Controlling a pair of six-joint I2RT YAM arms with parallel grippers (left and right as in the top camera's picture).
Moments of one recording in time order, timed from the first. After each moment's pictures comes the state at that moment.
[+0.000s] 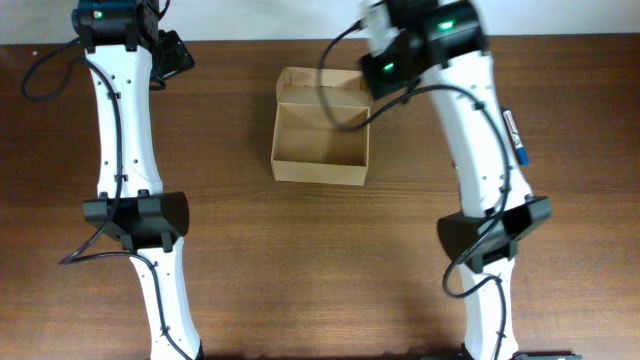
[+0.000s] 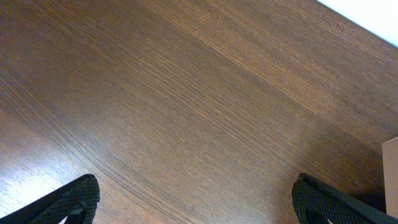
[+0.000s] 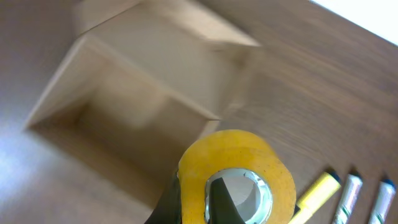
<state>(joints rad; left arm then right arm) 0.03 2.43 2.88 -1.64 -0.27 -0.49 0.37 2.29 2.68 -1.52 -0.04 -0.16</state>
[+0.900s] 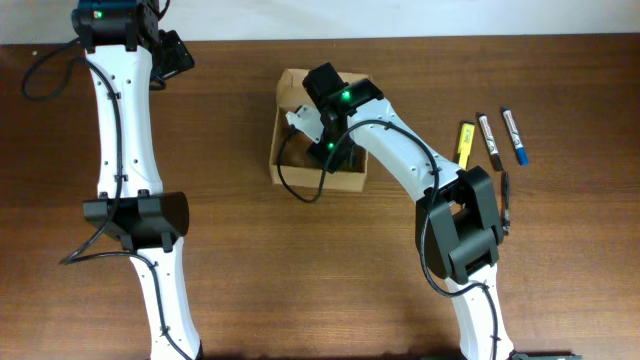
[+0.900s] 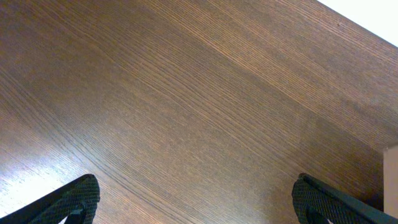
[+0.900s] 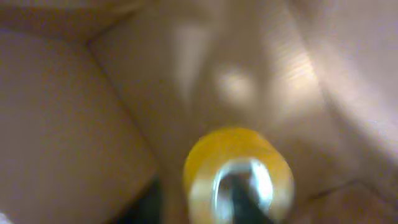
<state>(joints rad) 0.03 2.43 2.88 -1.64 -0.27 -0.49 0.52 2.28 1.99 -1.08 -0.13 -0.41</state>
